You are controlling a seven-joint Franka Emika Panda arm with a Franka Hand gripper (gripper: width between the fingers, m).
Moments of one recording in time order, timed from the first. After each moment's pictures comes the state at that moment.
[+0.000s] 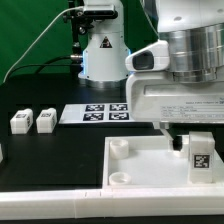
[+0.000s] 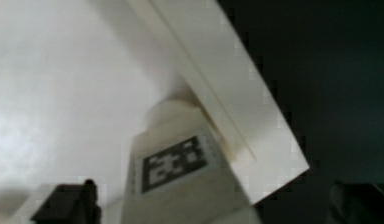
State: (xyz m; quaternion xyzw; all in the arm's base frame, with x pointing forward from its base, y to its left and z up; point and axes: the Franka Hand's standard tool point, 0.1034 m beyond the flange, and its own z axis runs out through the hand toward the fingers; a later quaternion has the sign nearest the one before) arm 0.631 0.121 0.070 -0.97 0.23 -0.03 0.07
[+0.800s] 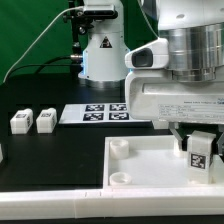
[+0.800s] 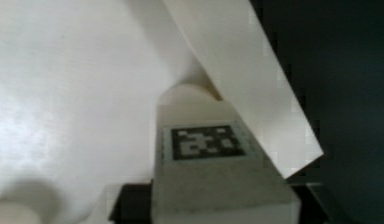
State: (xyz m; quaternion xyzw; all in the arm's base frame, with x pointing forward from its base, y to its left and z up) arm 0.633 0.118 0.071 -0.95 0.29 -0.03 0.06
